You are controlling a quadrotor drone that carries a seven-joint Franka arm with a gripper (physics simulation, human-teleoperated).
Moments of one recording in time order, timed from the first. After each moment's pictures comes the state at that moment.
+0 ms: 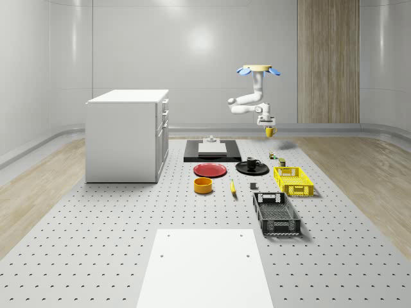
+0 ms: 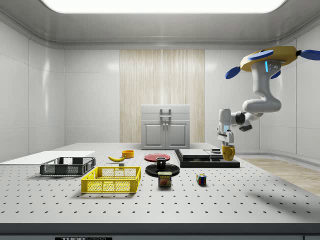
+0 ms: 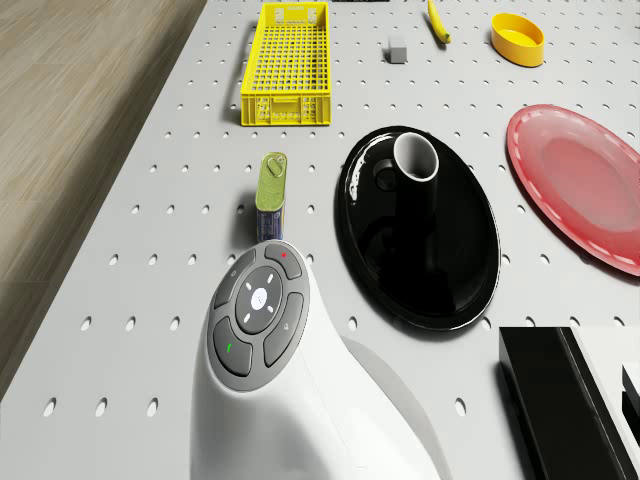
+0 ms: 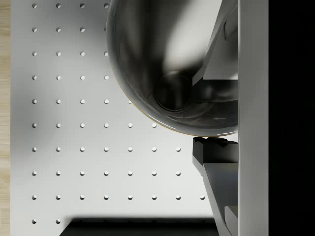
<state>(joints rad) -1.22 -1.27 1.15 -2.84 -2.06 1.40 1.73</state>
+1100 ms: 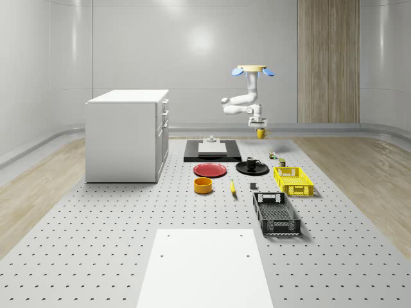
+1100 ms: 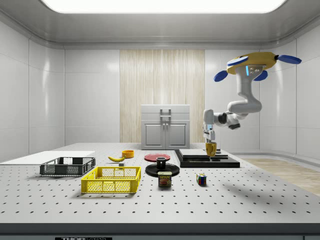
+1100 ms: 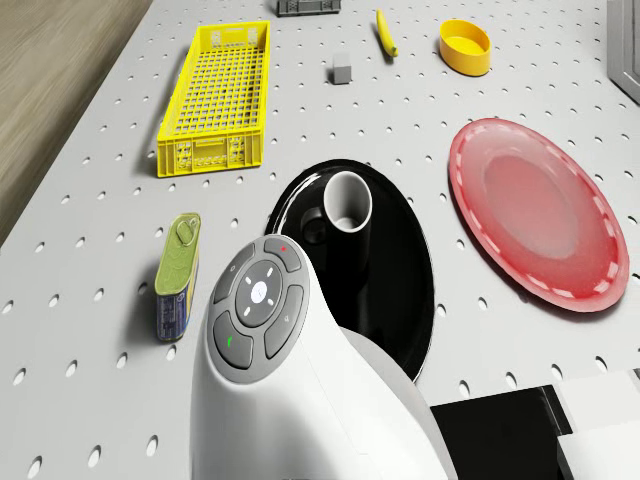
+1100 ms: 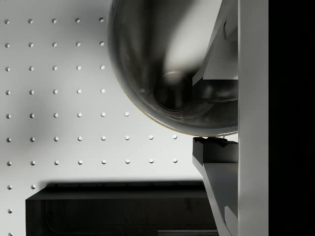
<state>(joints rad) -1.24 -1.32 1.17 -2.84 -2.02 1.44 1.64</state>
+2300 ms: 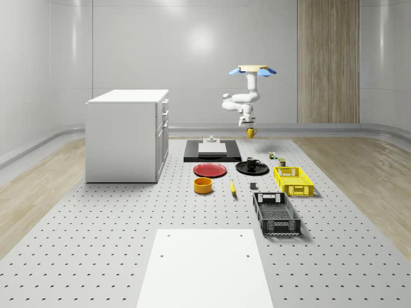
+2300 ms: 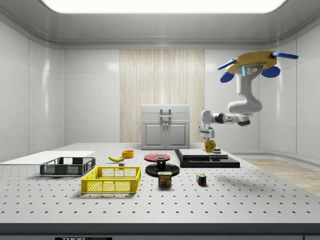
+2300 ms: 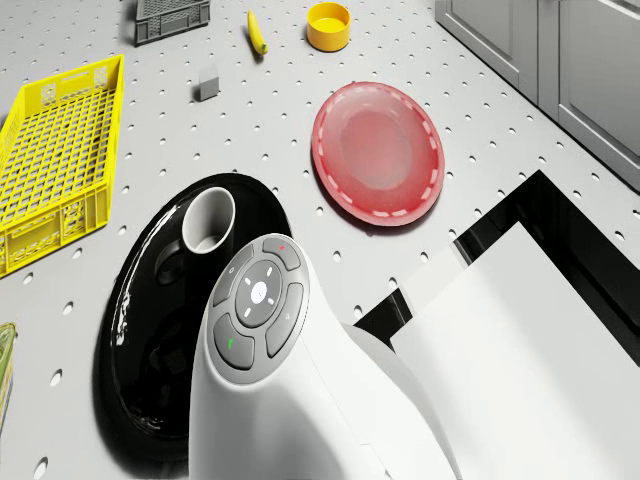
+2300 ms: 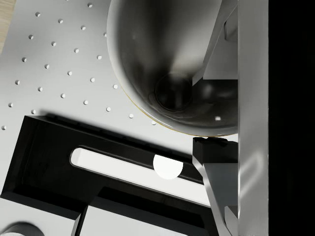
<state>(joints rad) -1.29 -1.43 1.20 -2.83 -1.96 1.55 1.01</state>
